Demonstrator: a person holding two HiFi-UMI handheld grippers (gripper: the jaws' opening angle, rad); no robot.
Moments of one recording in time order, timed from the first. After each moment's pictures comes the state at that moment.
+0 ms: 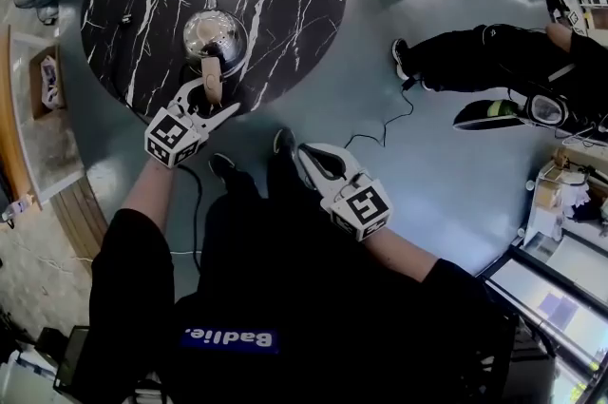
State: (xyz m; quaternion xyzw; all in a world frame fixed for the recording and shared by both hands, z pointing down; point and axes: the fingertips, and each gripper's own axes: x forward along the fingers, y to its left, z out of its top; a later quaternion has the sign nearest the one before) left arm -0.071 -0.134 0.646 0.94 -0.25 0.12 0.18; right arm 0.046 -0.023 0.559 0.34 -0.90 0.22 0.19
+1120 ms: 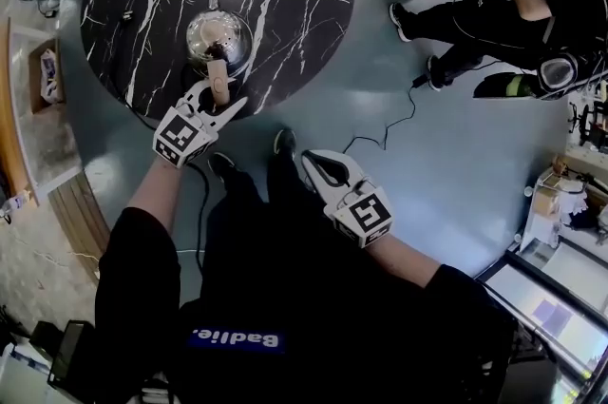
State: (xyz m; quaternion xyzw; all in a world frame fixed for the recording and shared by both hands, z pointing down) left arm -0.059 -0.145 0.653 0.95 -0.25 0.13 0.14; right arm 0.047 -0.024 0.573 0.32 -0.90 0.23 0.21
